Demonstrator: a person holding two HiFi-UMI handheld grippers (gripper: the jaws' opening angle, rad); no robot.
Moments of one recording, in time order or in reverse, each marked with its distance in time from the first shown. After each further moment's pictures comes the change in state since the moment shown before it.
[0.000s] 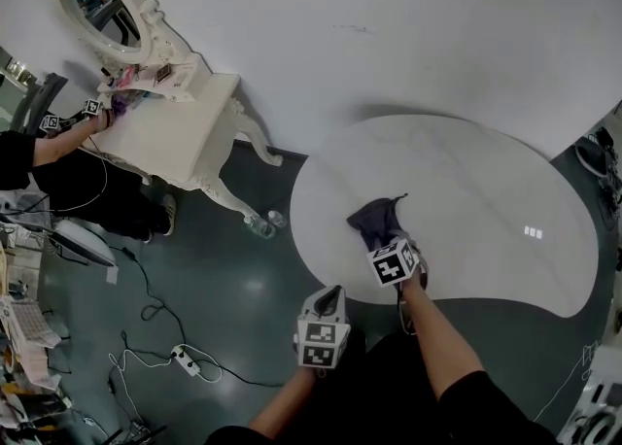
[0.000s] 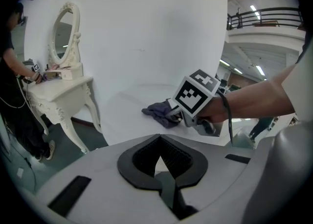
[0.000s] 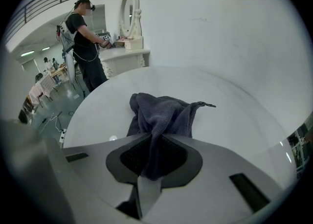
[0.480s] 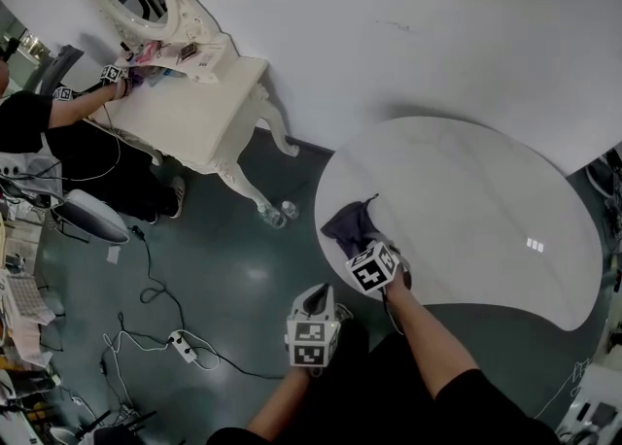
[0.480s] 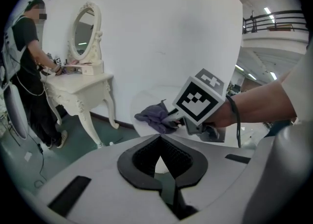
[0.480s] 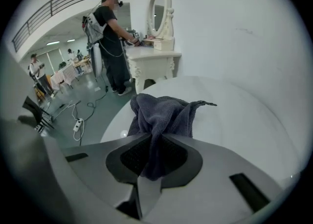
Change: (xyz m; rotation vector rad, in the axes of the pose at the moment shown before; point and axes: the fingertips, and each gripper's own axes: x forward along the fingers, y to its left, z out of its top) left arm -0.033 0.072 -0.019 -0.117 -0.014 0.120; right arm 0.025 0.115 0.050 -0.204 -0.021 0.170
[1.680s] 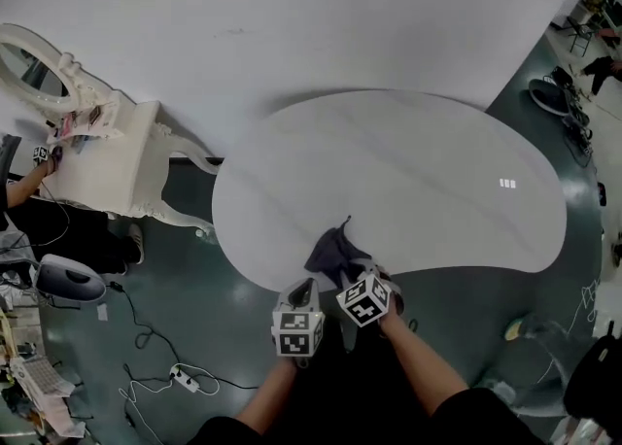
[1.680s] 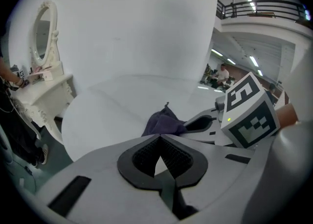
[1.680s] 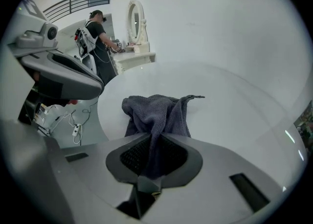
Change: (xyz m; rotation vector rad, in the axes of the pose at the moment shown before) left arm 0.059 -0.183 -0.008 0.191 0.112 -0.181; right arm -0.127 -0.048 -0.197 0.208 -0.046 -0.073
